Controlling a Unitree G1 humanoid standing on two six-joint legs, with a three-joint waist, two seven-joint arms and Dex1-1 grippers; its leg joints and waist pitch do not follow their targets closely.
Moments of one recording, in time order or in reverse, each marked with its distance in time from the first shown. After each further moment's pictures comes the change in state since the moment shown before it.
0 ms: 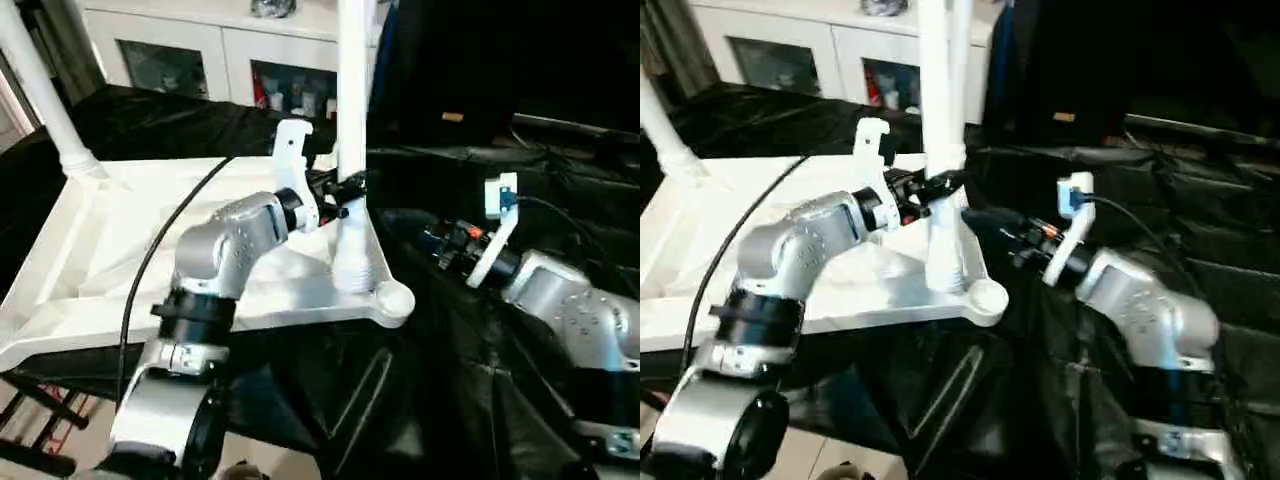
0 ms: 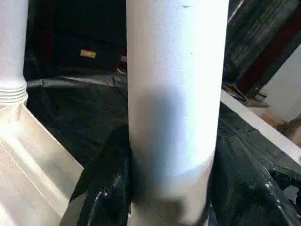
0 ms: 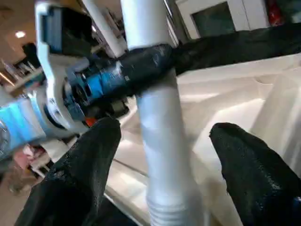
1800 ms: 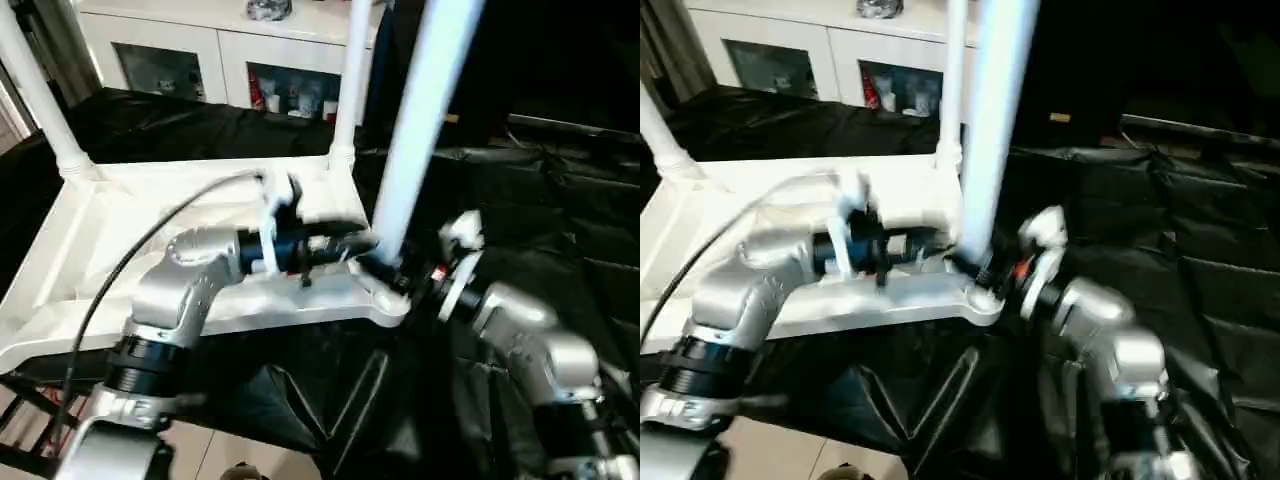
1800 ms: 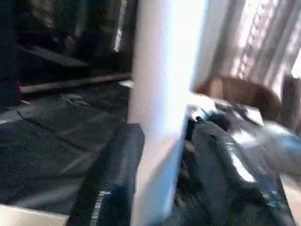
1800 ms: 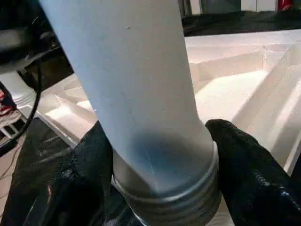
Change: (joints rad) left arm 0.196 0.119 -0.100 -0.154 0.007 -0.251 -0.522; right arm 0.129 0.087 0.191 0.111 -0.261 -0.410 0.120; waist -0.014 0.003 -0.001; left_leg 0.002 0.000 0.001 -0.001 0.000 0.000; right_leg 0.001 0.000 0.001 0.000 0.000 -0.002
